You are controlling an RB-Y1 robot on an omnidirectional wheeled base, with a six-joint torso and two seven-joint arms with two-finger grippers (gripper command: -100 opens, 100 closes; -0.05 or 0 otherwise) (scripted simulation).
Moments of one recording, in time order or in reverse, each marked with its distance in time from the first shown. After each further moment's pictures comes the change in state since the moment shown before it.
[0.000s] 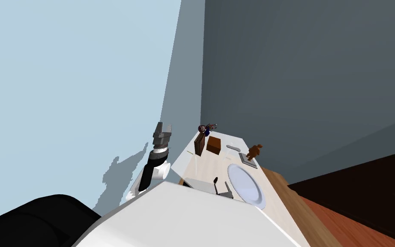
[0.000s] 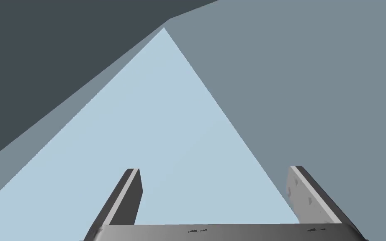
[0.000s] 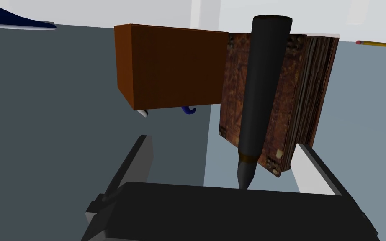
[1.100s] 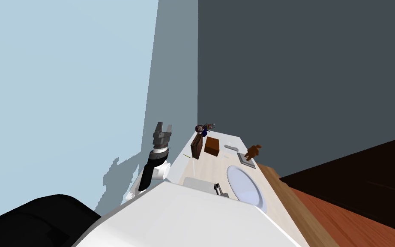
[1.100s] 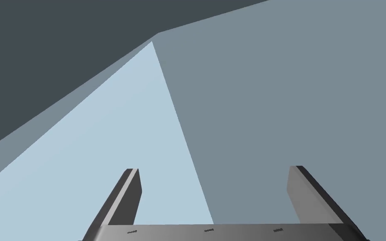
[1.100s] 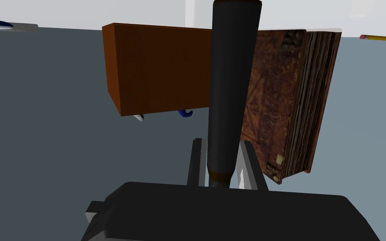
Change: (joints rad) left arm -0.001 0.000 0.000 0.000 0.000 0.000 0.000; right arm 0.051 0.021 0.065 -0.038 0.025 -0.024 0.012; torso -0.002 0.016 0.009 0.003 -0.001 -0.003
